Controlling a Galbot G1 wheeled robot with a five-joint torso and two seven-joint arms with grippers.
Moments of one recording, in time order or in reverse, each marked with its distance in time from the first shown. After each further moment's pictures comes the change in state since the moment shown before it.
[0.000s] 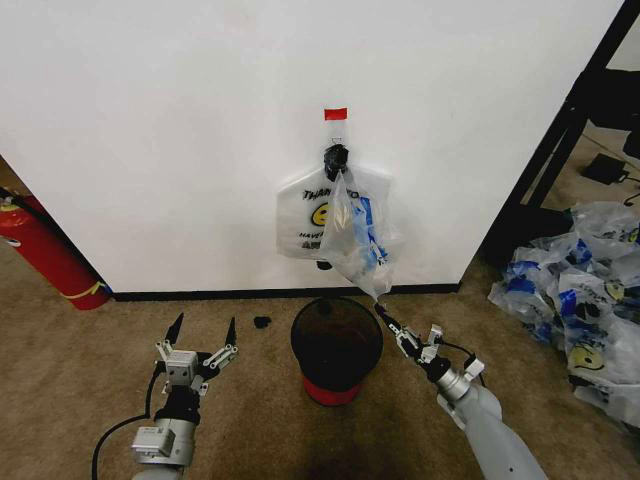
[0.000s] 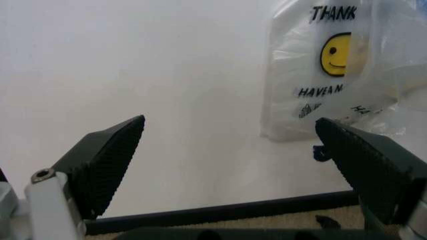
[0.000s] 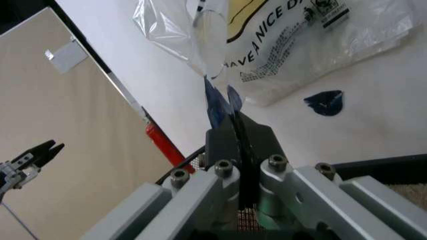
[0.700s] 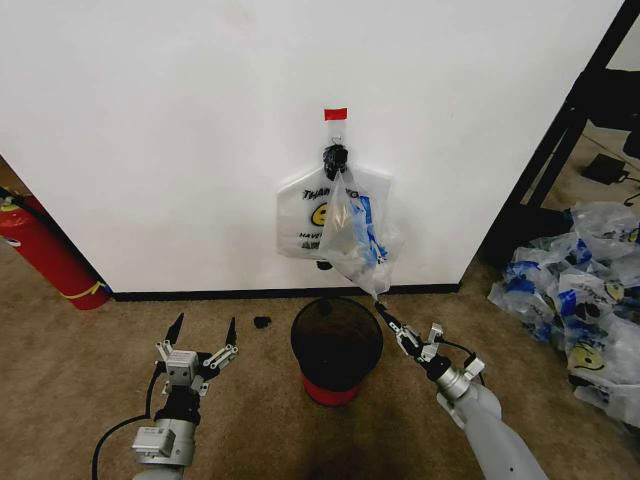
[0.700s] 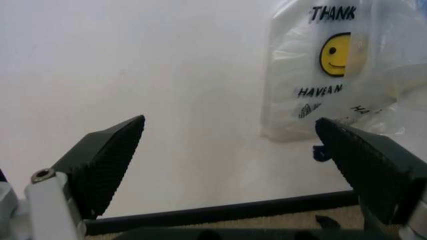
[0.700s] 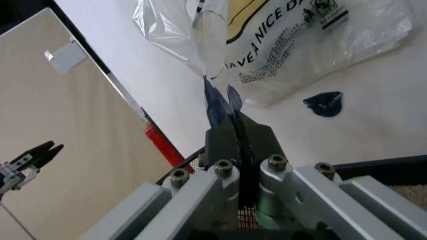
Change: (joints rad) left arm 0.000 0.000 0.000 0.000 0.001 -0.001 0.000; right arm 0.000 0.000 -0.001 0.002 0.004 0.001 0.003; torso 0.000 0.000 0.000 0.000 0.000
